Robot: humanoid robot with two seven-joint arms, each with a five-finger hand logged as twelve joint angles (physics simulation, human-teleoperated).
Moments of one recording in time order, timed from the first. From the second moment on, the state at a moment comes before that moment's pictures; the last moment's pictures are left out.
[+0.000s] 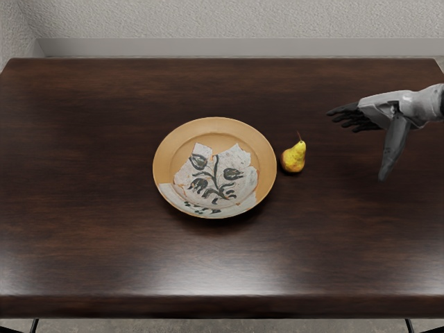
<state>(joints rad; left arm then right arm) -0.04 0.00 -0.10 -0.12 -0.03 -0.01 0.15 1.29 -0.91 0.15 1.27 -0.50 0.61 -0.37</state>
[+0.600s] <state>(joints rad) -0.04 0.00 -0.10 -0.12 -0.03 -0.01 0.15 1.26 -0.81 0.20 1.20 -0.66 0.61 -0.15</state>
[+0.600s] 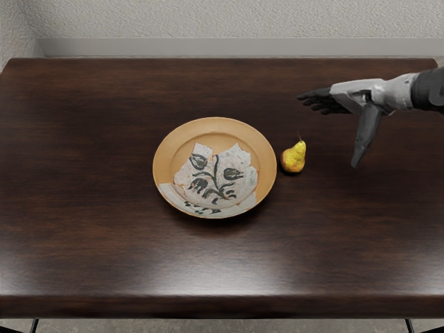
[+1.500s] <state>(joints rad) -0.04 0.00 -0.10 -0.12 -0.03 -0.01 0.15 0.98 -0.71 0.20 1.08 -0.82 0.38 0.33</state>
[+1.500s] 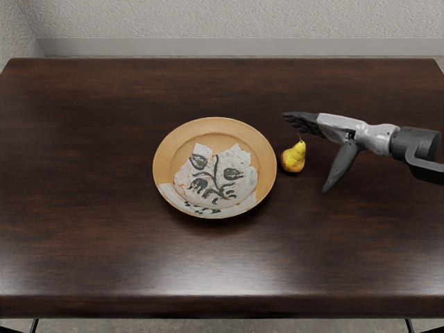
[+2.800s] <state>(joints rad) -0.04 0.00 -0.10 -0.12 -0.03 -0.01 0.15 0.95 -0.57 0.19 0.91 -0.87 0.37 0.34</state>
